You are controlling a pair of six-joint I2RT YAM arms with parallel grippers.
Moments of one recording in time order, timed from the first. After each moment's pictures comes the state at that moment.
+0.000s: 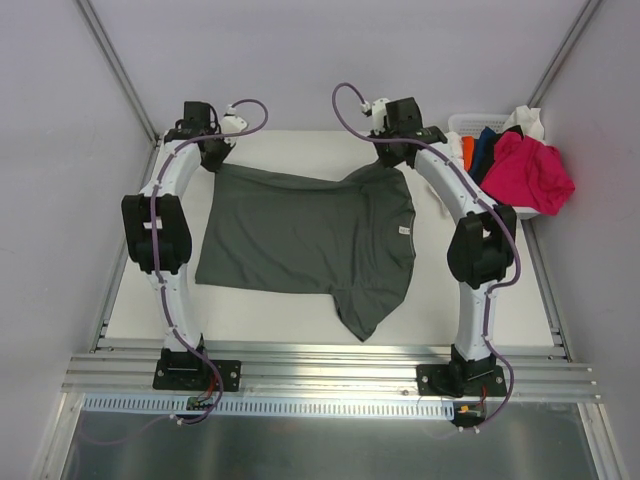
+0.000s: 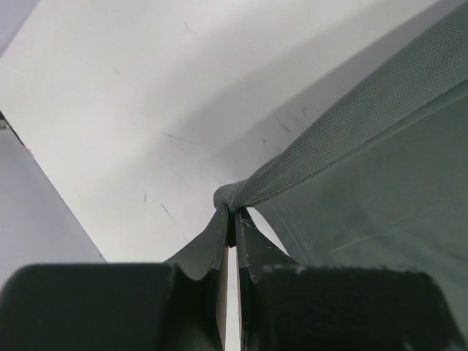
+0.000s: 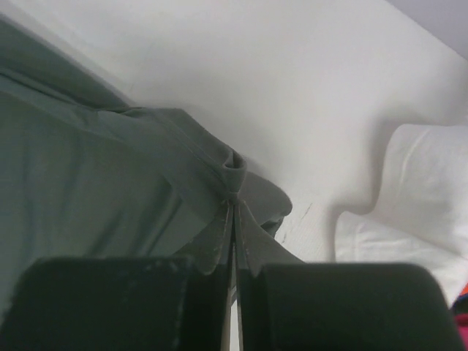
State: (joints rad) left arm -0.01 2.12 1.90 -0.65 0.13 0.65; right arm 0.34 2.10 2.02 -0.67 0.04 -0.24
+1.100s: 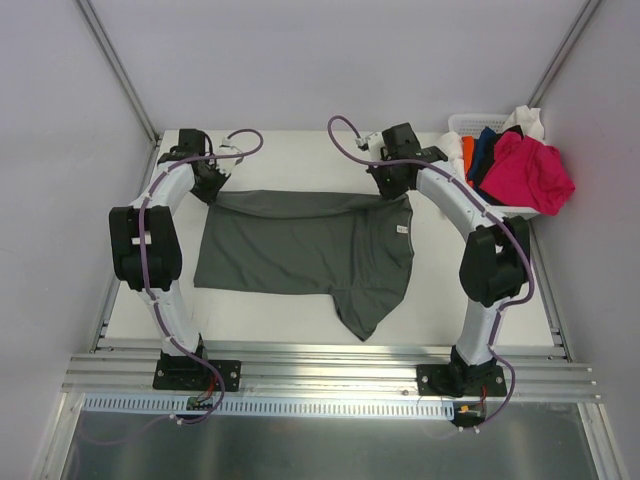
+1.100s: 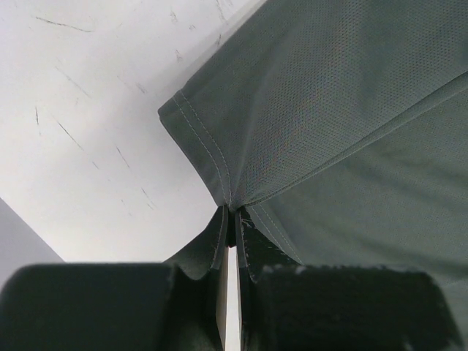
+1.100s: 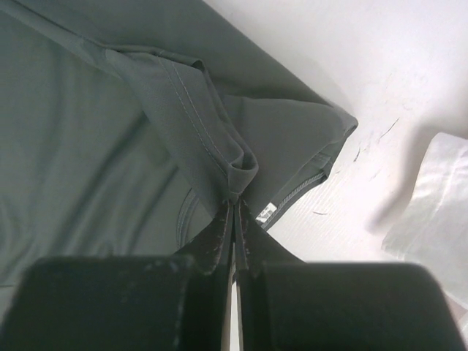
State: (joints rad) left arm 0.03 1.92 1.52 -0.66 0.15 0.66; right arm 0.40 1.91 1.69 -0.76 -0.01 -0.26
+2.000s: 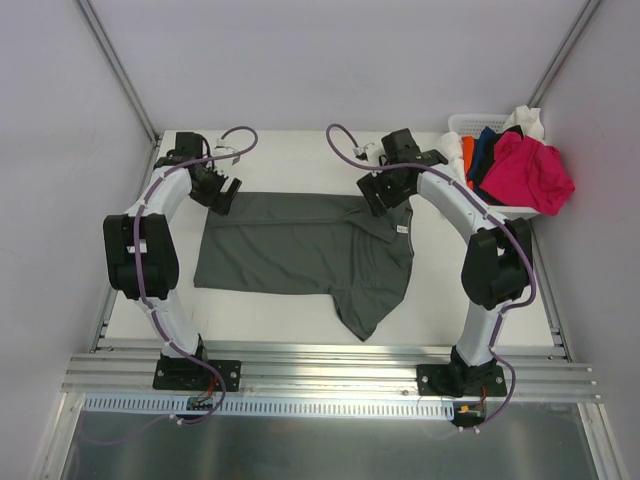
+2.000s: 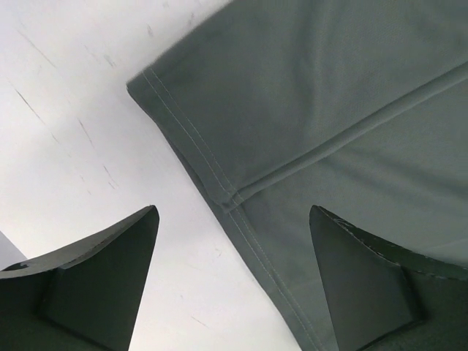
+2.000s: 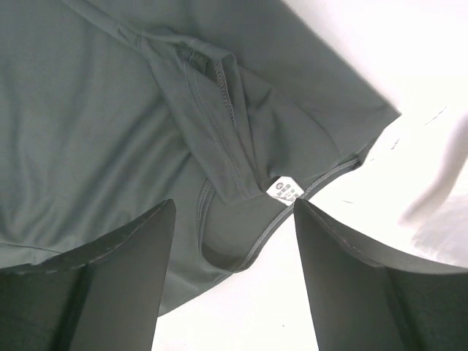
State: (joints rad) left arm 0.03 1.84 1.44 -0.66 0.18 0.54; right arm 0.41 1.88 1.63 -0.81 -0.08 -0.28
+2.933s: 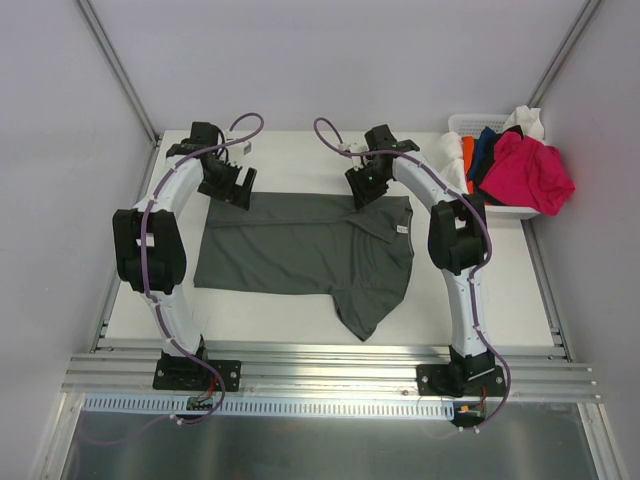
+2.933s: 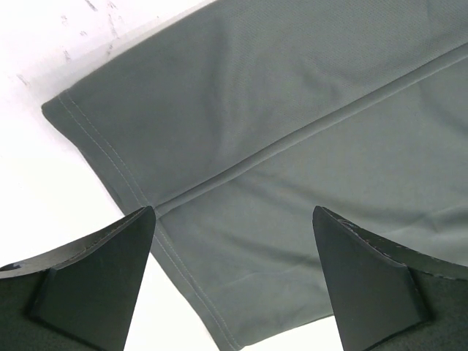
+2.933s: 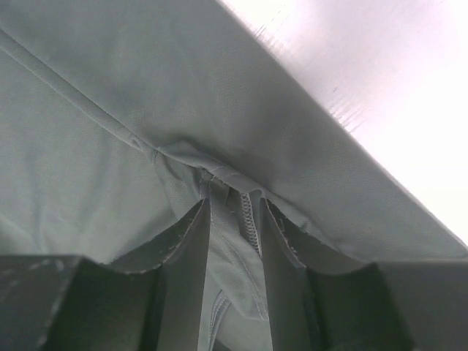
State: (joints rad) left arm -0.05 1.90 1.60 -0.81 0.26 0.30; right arm 0.39 2.30 2.03 -0.88 -0.28 -0.25
